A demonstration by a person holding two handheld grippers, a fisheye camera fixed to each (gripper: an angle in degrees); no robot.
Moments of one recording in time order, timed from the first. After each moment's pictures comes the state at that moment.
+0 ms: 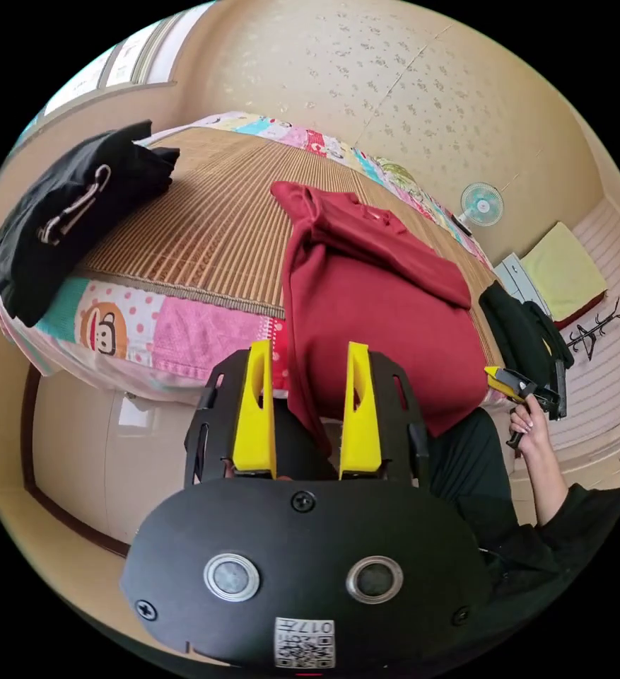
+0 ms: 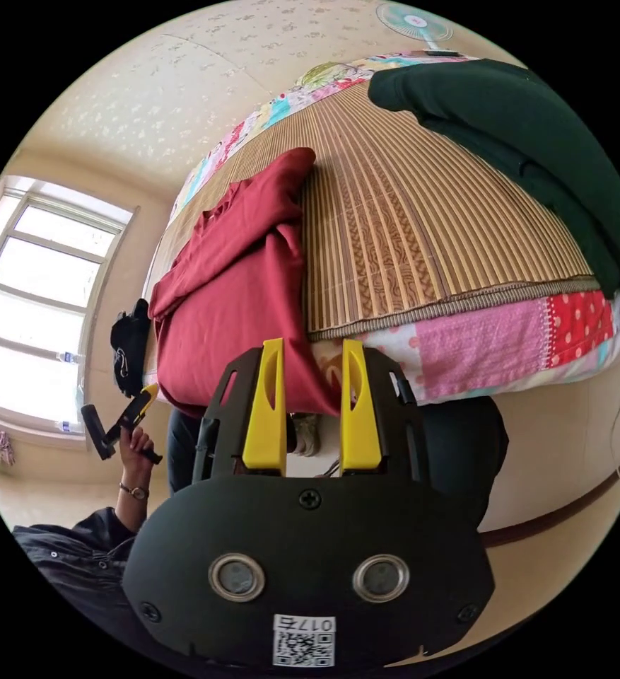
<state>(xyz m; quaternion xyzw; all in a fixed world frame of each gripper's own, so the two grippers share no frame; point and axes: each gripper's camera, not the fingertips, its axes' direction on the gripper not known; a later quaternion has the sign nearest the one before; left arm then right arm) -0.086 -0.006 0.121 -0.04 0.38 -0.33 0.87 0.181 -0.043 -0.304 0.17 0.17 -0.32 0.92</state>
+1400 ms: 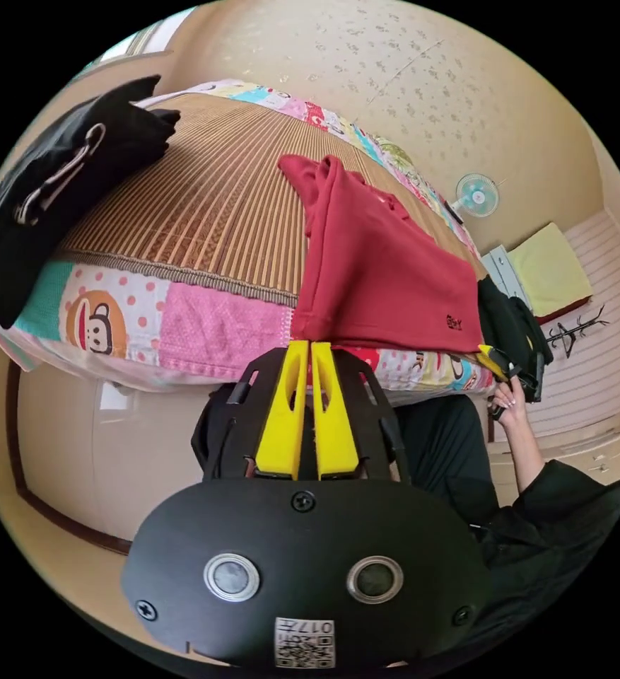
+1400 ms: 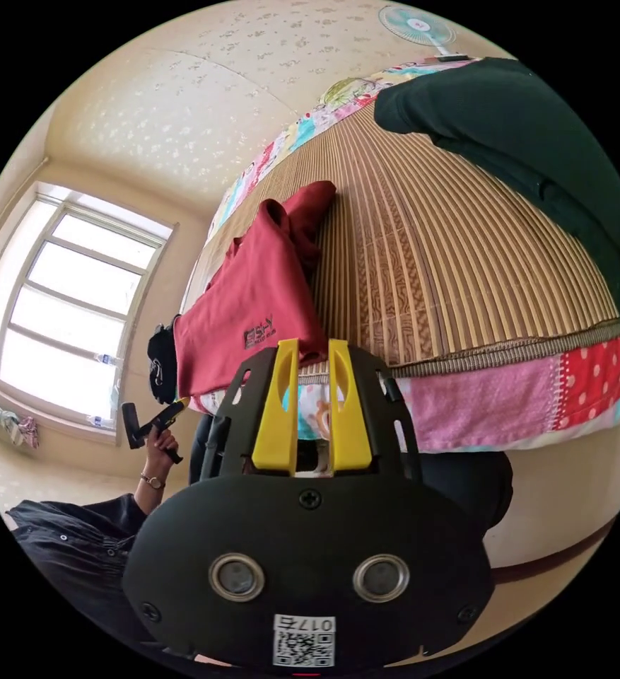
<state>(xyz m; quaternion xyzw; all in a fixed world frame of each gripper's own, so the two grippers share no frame) -0.141 0.012 0.155 -0.01 0.46 -0.34 0.82 0.193 -0.063 -0.338 0.16 0.06 -0.36 0.92</state>
